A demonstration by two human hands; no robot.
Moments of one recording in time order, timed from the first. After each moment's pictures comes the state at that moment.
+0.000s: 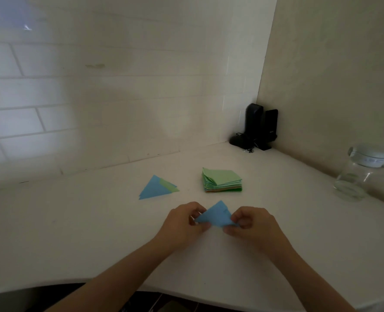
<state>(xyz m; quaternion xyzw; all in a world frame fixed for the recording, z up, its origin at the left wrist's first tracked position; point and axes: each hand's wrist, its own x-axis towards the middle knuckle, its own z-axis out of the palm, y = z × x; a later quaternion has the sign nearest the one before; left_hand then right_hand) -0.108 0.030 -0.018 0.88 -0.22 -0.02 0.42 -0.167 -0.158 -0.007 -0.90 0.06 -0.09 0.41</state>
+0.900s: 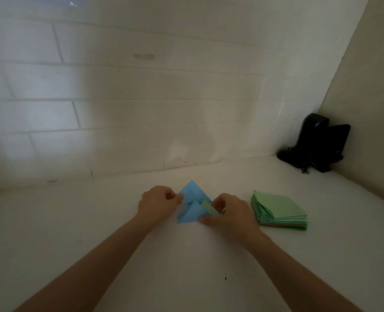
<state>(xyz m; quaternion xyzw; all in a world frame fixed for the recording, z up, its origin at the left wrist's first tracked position) 0.036 0.149 -0.018 0.93 0.03 0.04 0.37 -0.003 -0.043 -0.010 -0.95 0.00 -0.05 0.32</state>
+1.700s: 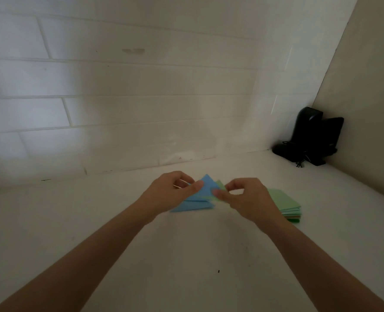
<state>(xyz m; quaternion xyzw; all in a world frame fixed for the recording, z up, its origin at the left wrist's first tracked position) 0.015 0.127 0.022 0.85 -0.09 -0.02 0.51 -0.013 -0.074 0.026 -0.89 0.03 -0.10 0.44</state>
